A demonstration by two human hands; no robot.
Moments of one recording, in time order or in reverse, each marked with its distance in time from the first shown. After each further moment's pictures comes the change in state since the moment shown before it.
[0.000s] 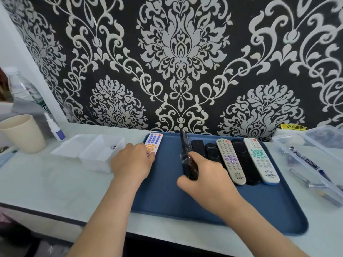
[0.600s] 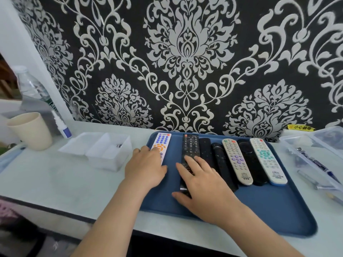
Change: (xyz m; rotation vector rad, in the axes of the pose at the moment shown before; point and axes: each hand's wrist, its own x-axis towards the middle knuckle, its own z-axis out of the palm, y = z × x) left_hand -0.017 0.005 -0.002 -0.011 -0.159 0.164; right_hand 0.001 0.012 0.027 -0.547 -0.216 -0.265
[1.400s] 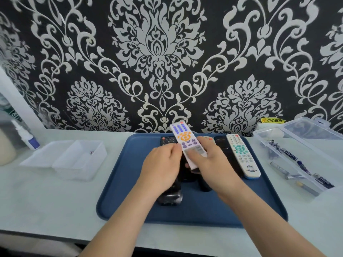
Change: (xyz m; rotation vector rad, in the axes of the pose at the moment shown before) left_hand -0.013 0.083 -0.004 -0.658 0.074 0.217; right_hand 0.001 0.052 -0.029 1.168 0.391 0.366
